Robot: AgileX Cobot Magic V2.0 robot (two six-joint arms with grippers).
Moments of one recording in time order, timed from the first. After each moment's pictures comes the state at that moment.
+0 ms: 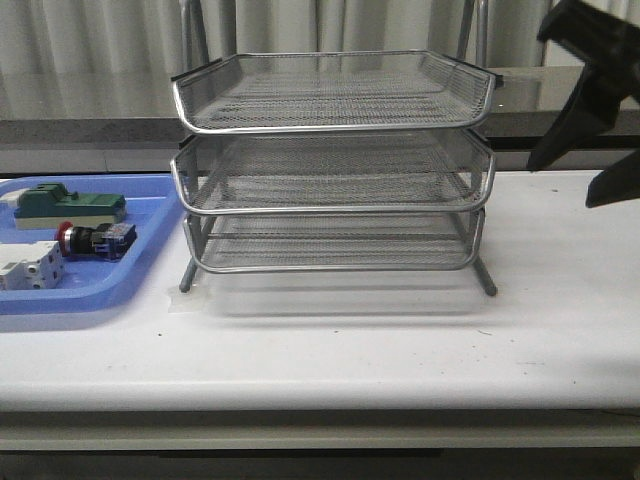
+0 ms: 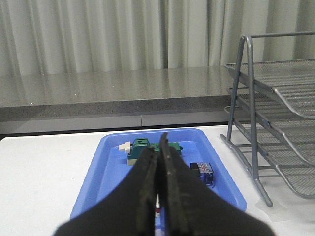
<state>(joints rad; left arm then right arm) -0.04 -0.01 0.00 0.08 0.00 -0.06 0.20 1.30 -0.69 0.61 0.24 0.09</state>
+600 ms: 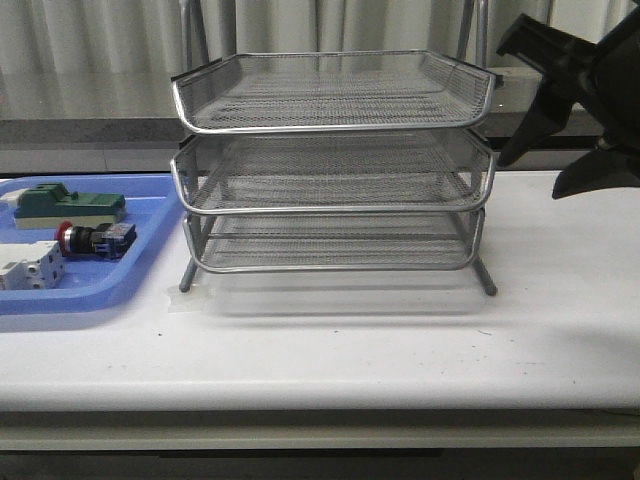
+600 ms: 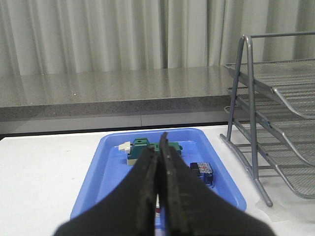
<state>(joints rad) -0.04 -0.01 0.00 0.08 0.00 -0.06 0.20 1.41 -0.79 0.61 0.22 0.08</state>
